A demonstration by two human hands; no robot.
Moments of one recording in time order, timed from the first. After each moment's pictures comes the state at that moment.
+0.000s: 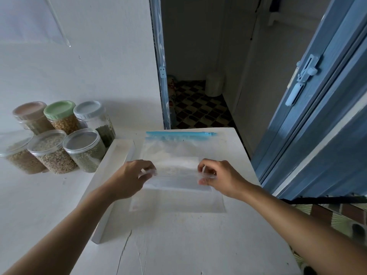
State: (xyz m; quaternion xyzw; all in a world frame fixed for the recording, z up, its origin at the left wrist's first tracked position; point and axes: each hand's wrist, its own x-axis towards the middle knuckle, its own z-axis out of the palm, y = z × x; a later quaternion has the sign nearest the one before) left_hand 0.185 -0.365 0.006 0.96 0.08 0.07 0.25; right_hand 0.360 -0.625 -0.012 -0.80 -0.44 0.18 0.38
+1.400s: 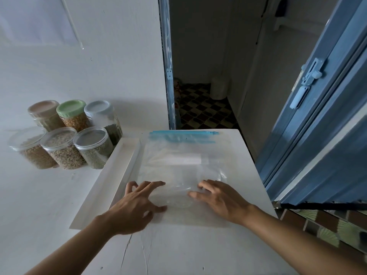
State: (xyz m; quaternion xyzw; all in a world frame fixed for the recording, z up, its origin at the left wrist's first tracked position) left_hand 0.125 -0.393 -0.042 1.00 -0.05 0.00 0.08; right_hand 0.334 -0.640 -0.067 -0.71 -0.68 -0.11 0.14
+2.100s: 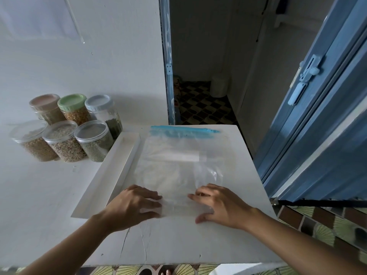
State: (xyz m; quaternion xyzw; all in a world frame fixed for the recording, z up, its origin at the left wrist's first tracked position) left_hand 0.113 -0.390 -0.062 0.98 -0.14 0.10 0.10; right_hand 0.313 -0.660 -0.073 -0.74 -0.66 0.04 0.15
